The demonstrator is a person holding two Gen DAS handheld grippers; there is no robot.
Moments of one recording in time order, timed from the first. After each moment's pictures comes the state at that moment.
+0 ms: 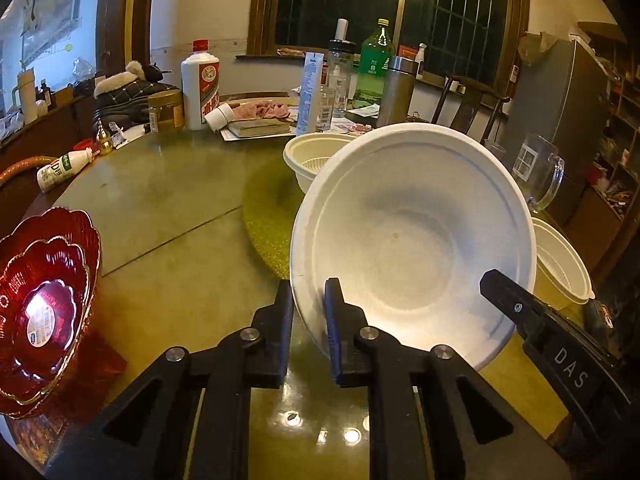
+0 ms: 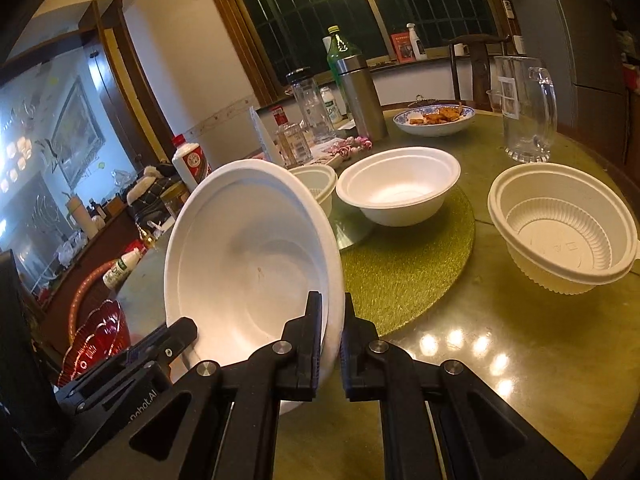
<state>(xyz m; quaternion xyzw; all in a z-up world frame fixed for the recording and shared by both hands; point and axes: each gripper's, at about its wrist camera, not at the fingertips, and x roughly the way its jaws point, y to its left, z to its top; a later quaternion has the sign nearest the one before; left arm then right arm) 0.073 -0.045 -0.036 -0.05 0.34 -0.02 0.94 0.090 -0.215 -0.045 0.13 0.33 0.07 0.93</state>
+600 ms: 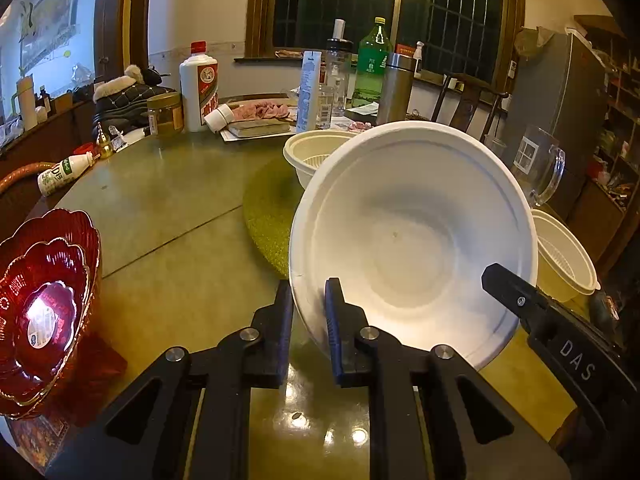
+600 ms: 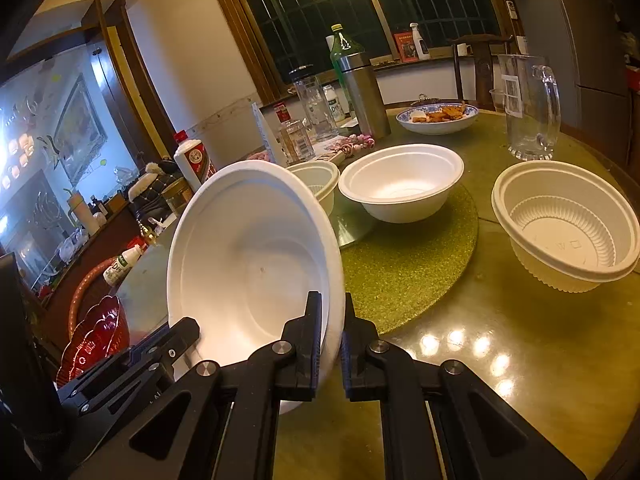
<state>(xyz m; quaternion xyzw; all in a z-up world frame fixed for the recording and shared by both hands) 0.070 -0.049 -0.041 -0.04 0.34 -0.02 0.94 0.091 -0.216 -0.049 0.13 0.33 0.08 0.93</state>
